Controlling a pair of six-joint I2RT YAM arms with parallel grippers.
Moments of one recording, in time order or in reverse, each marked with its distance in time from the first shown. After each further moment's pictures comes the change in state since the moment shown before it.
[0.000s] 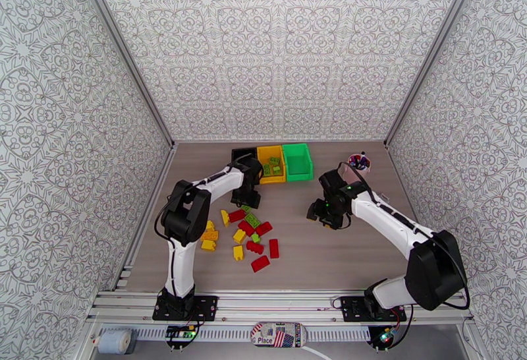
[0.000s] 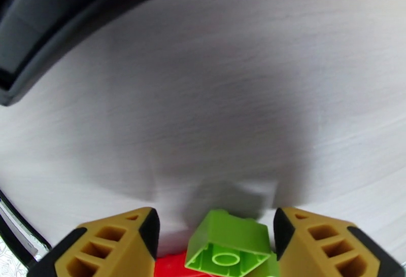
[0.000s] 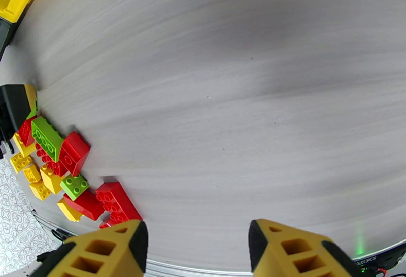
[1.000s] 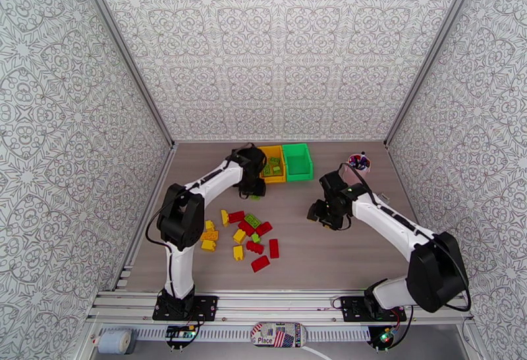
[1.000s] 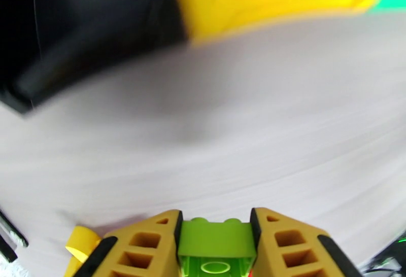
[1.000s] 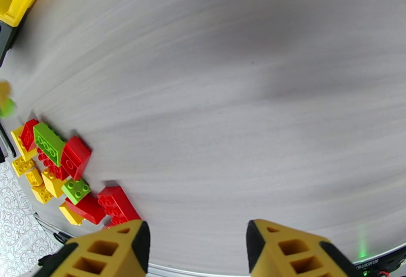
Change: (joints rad) left arm -0.017 -0.040 0.219 -0.006 0.170 -0.151; right arm 0.000 -0.041 -0.053 0.035 0.000 0.025
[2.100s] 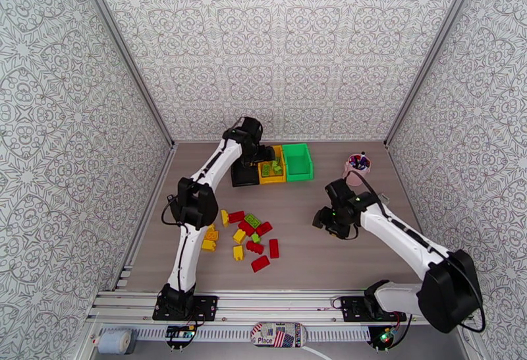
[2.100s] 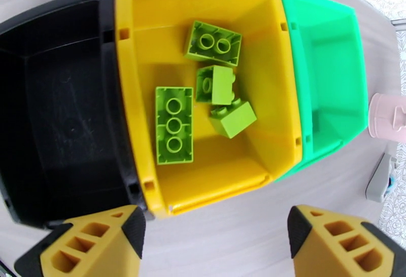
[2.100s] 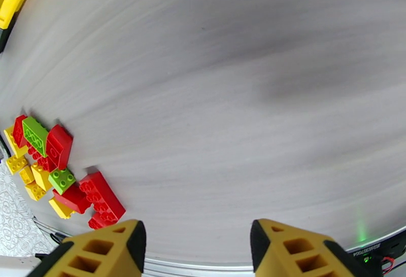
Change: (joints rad) left arm 0.114 0.277 0.561 -0.116 0.108 -0.105; right arm 0.013 -0.057 -0.032 -0.039 0.030 0.016
